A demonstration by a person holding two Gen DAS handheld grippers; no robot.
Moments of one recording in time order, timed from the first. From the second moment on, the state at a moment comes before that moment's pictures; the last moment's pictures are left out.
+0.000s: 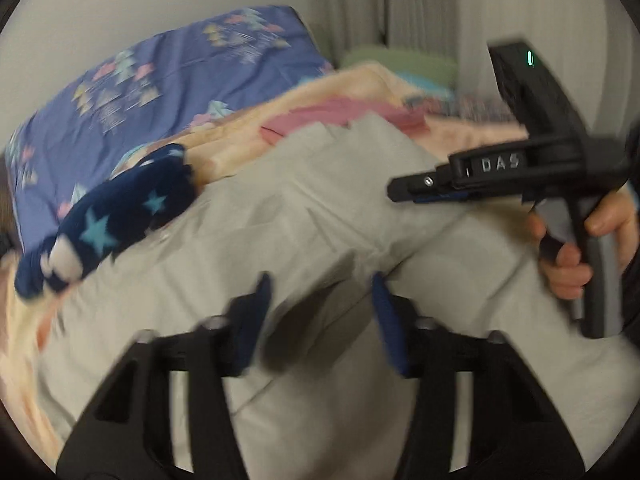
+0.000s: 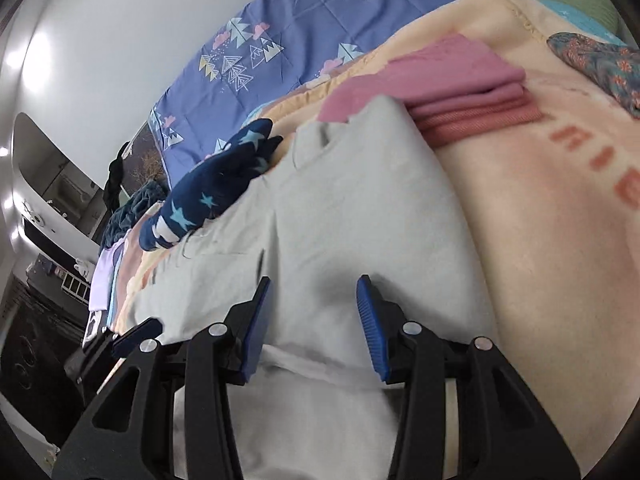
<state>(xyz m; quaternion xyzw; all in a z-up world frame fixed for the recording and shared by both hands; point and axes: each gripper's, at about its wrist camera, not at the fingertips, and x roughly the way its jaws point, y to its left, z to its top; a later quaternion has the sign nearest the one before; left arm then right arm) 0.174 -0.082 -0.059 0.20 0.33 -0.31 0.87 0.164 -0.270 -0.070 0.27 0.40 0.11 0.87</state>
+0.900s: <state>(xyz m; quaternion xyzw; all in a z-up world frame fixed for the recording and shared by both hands) 0.259 0.073 -0.088 -0.07 0.42 -0.14 0.89 0.153 -0.253 -0.078 0.21 0.35 0.14 0.90</state>
